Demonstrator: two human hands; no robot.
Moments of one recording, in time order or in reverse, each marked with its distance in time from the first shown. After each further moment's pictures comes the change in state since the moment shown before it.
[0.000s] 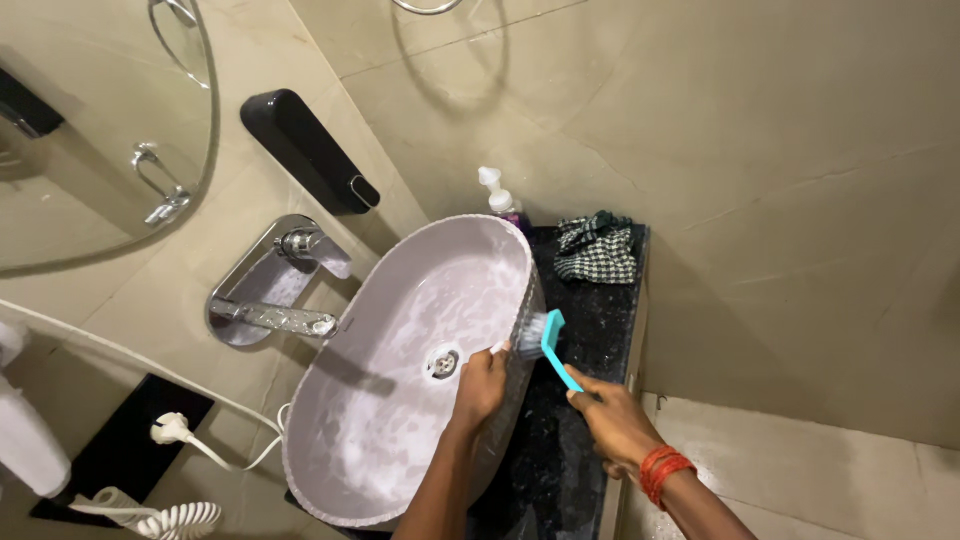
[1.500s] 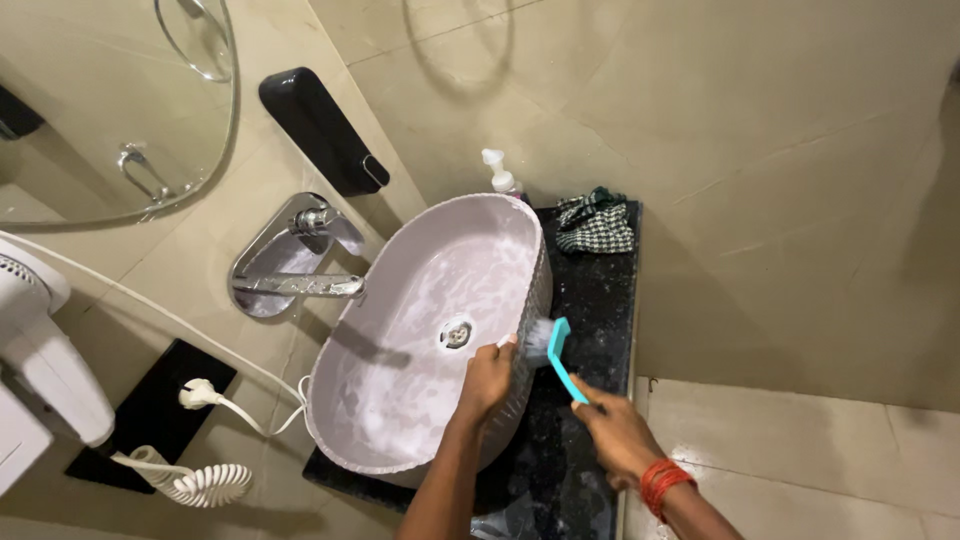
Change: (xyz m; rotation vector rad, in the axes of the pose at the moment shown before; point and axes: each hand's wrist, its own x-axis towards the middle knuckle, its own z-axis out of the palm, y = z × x) left_hand -0.041 -0.039 -0.022 -0.034 -0.075 0.007; right_hand -0.041 0.062 0.060 -0.128 0.157 0.004
